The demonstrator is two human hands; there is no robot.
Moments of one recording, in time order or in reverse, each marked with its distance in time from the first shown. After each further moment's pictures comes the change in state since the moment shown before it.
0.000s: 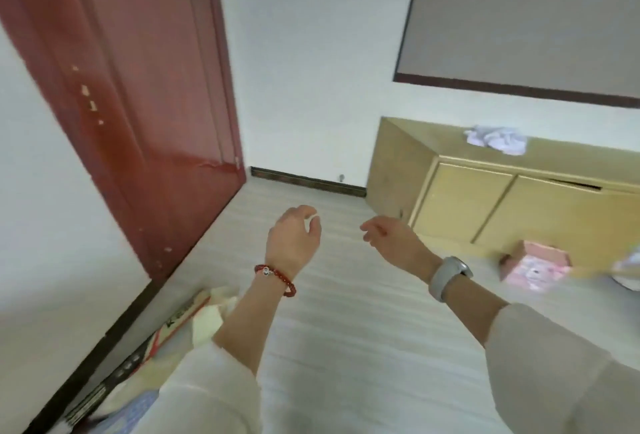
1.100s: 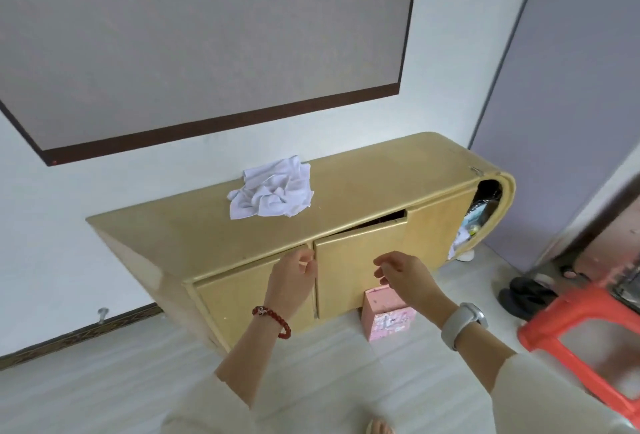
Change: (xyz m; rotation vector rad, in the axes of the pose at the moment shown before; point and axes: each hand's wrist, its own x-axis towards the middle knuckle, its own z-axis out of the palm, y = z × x) left_hand 0.474 0.434 0.689 -0.152 -0.597 0.279; right_hand 0.339 0.576 -0.533 0.272 0.521 0.576
